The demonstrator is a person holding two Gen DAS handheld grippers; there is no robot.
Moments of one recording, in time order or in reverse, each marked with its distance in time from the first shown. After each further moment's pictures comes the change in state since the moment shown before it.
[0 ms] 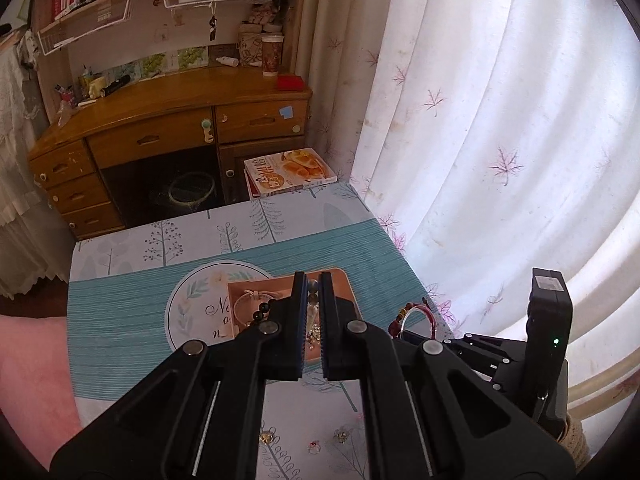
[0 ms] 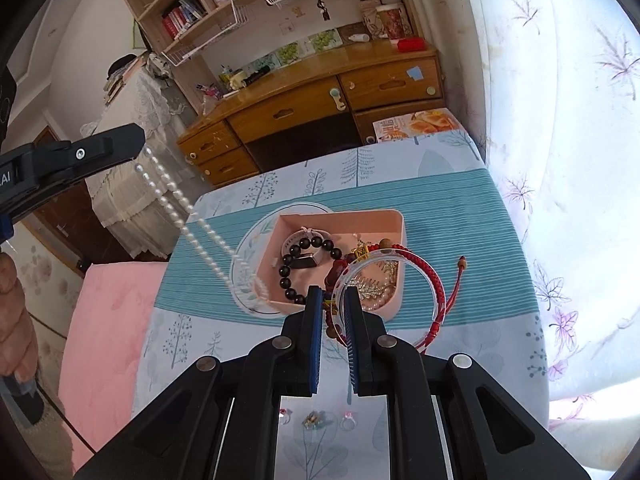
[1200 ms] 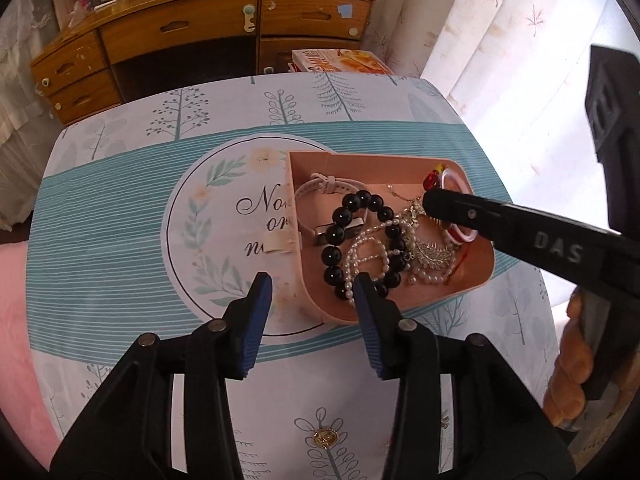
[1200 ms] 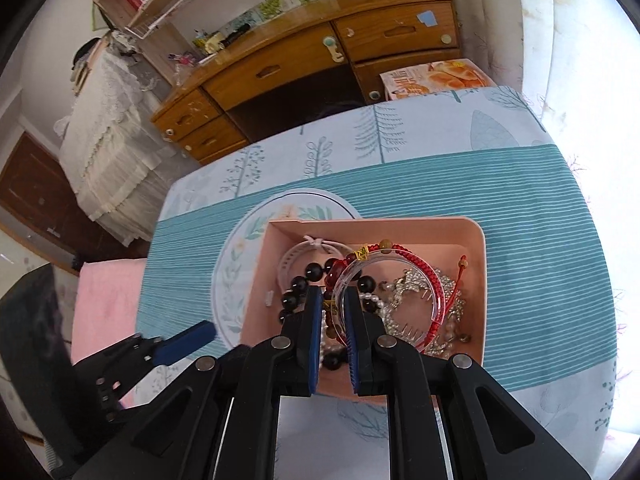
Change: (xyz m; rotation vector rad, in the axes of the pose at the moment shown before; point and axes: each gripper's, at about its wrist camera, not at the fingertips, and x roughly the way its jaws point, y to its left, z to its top) left arm 0.152 0.106 -0.116 -0.129 0.268 0.044; right arm 0.182 0.028 0.059 0.070 0.174 -0.025
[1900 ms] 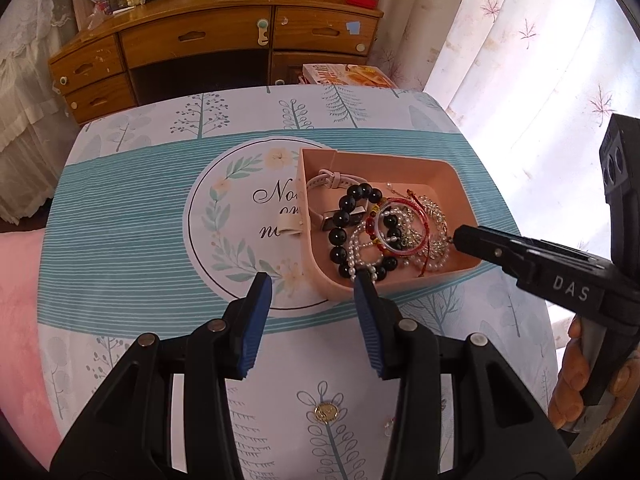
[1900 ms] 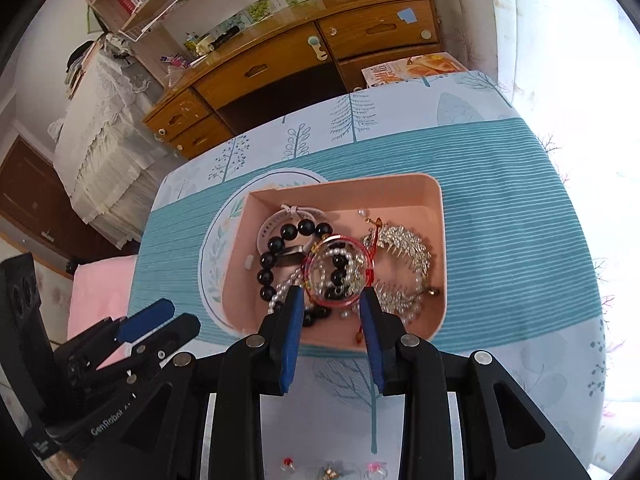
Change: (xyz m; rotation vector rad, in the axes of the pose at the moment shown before) left arm -0.034 -0.003 -0.028 -0.020 -0.065 0.027; right arm -0.019 -0.021 -0.045 0.006 -0.016 -0.019
